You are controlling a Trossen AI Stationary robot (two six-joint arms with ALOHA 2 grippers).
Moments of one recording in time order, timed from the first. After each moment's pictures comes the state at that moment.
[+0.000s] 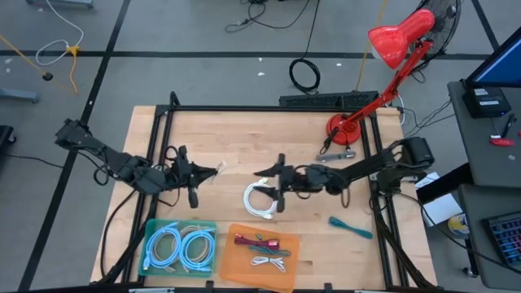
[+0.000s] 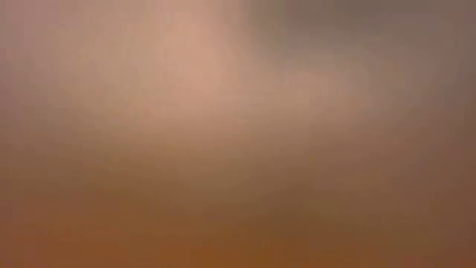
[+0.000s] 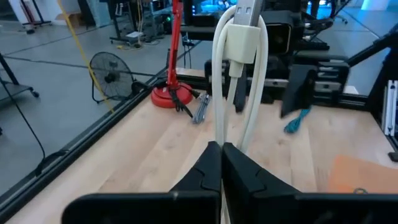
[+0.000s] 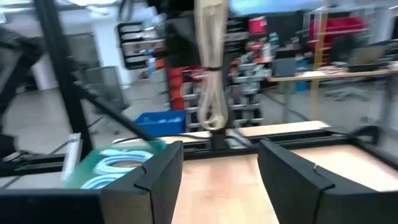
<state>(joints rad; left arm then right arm) -0.50 0.87 0.73 -0.16 -0.77 -0.23 0.16 1.67 0.78 0.99 0.17 0.09</state>
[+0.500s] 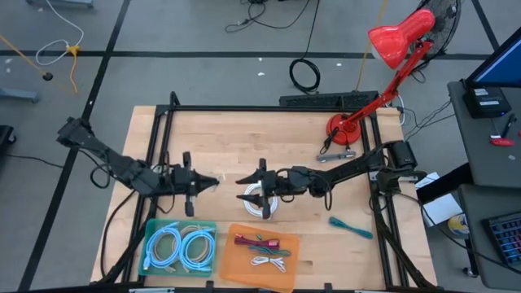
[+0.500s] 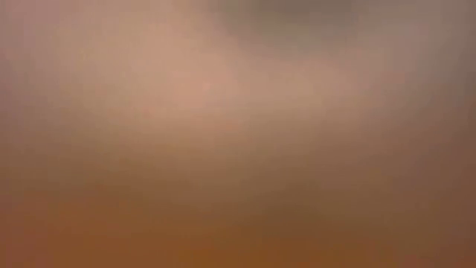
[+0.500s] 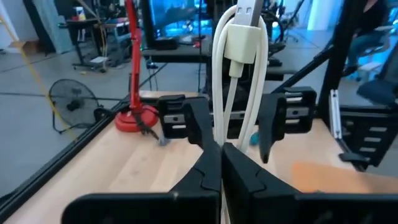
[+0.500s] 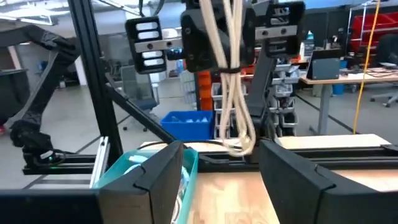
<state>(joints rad) -0.55 0.87 0.67 0.04 -0.68 -0.09 0.16 1.83 1.02 0.94 0.05 0.10</state>
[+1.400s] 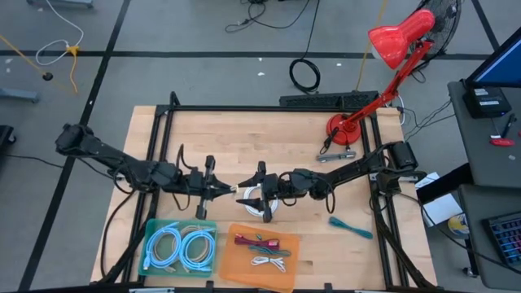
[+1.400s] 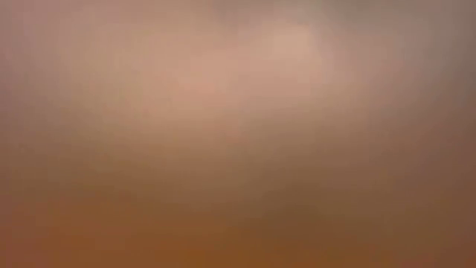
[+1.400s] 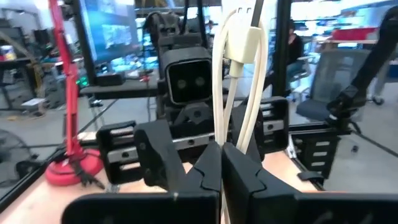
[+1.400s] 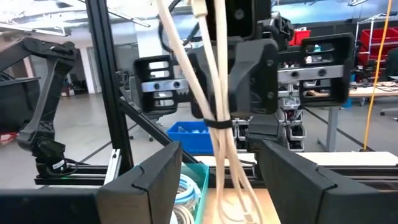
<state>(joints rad) -0.35 1.05 0.58 0.51 -0.24 0.05 0.19 1.83 1.04 0.96 0.05 0.08</state>
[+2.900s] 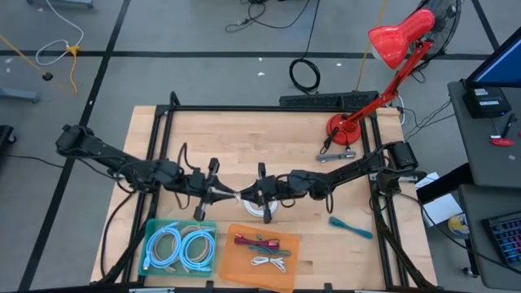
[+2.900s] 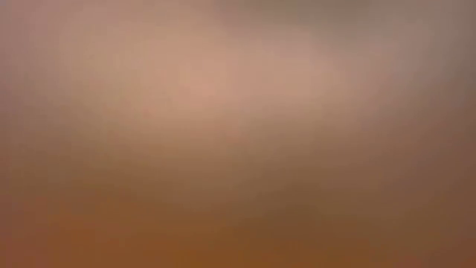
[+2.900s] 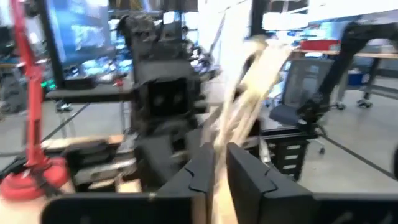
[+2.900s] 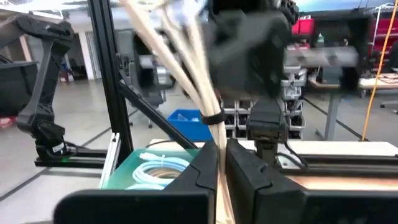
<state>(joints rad) -0.32 1.07 0.58 0.55 -0.10 0.02 0.19 1.83 1.04 0.90 0.05 0.06</state>
